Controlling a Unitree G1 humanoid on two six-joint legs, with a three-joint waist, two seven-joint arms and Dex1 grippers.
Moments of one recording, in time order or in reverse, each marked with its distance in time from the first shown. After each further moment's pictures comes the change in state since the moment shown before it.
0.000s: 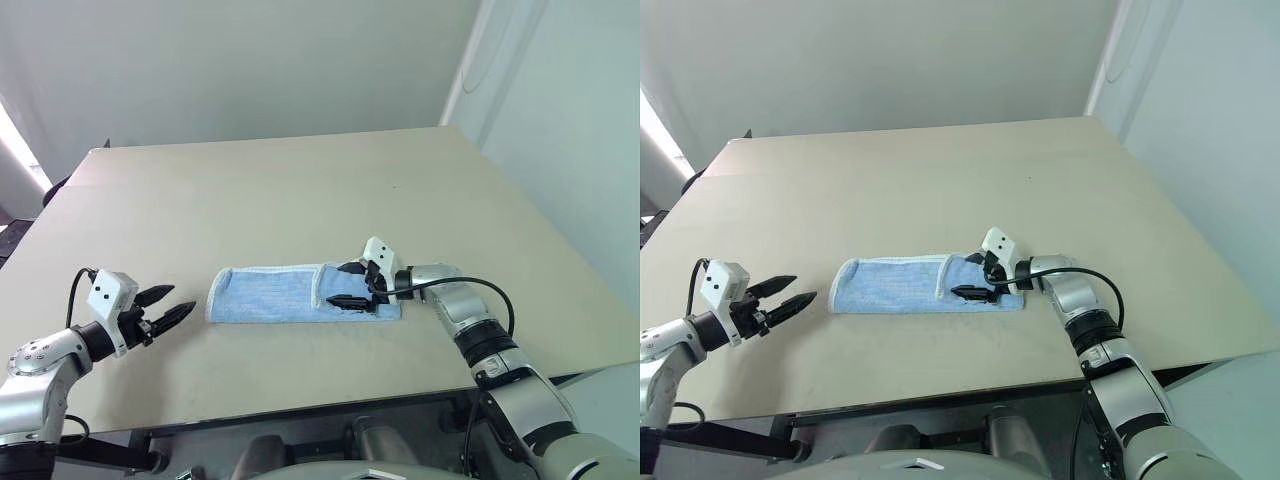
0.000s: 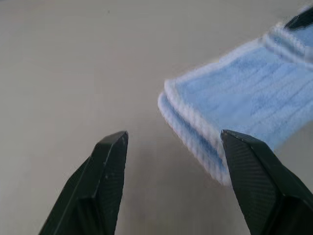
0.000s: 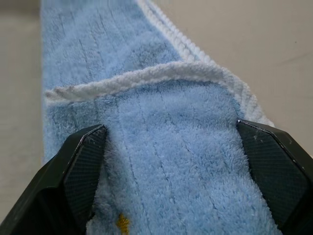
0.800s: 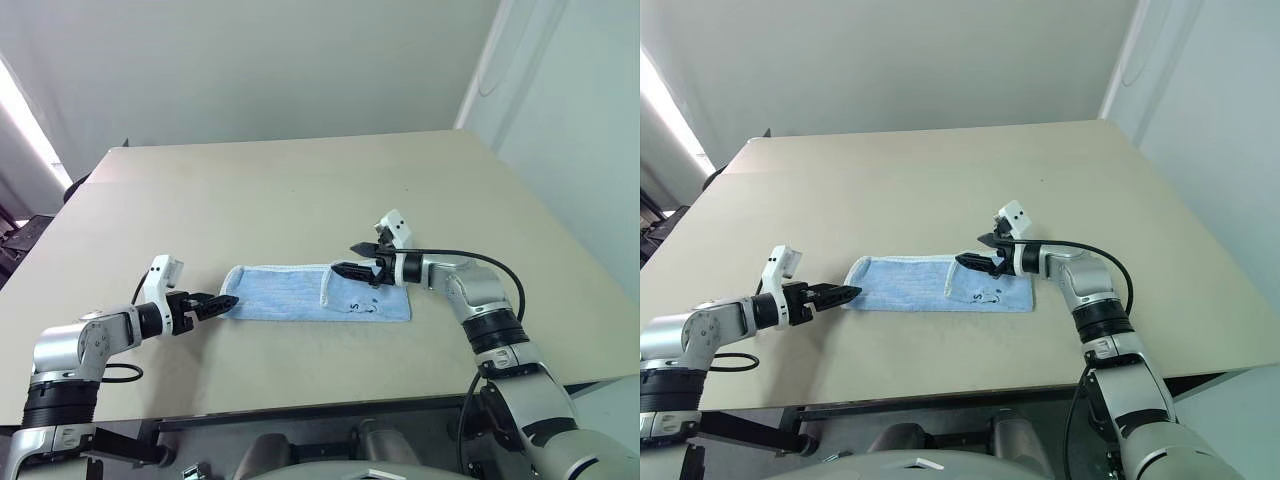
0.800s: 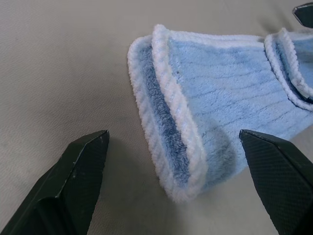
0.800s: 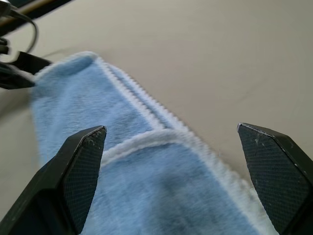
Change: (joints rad) left arm -0.313 -0.094 -0.130 0.070 -0.138 0.651 0.109; right arm -0.031 0.009 -0.116 -0.131 0.080 0.311 -0.191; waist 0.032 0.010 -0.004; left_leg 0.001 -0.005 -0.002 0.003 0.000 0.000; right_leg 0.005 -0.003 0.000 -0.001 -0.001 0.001
